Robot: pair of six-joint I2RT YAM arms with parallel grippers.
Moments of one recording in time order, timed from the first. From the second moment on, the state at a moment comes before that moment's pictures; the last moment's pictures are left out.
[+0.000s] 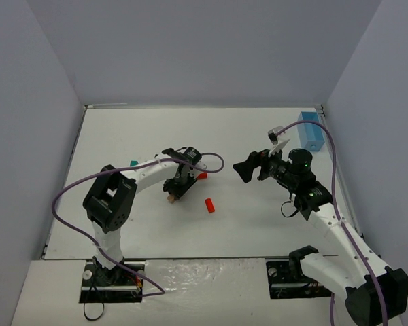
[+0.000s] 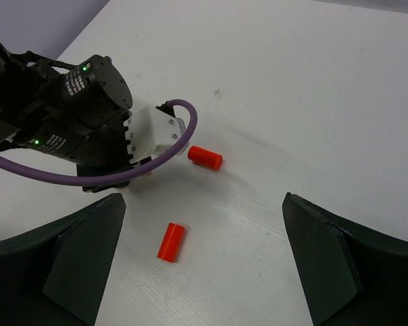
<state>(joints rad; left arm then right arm) -0.66 1.88 1.33 -0.87 -0.10 0.06 0.33 0.93 0.71 -0.03 -0.37 0.22</state>
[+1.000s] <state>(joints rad) -0.69 1.49 1.11 -0.85 -0.28 -0.90 0.33 0.89 0.69 -0.04 -0.37 0.21</state>
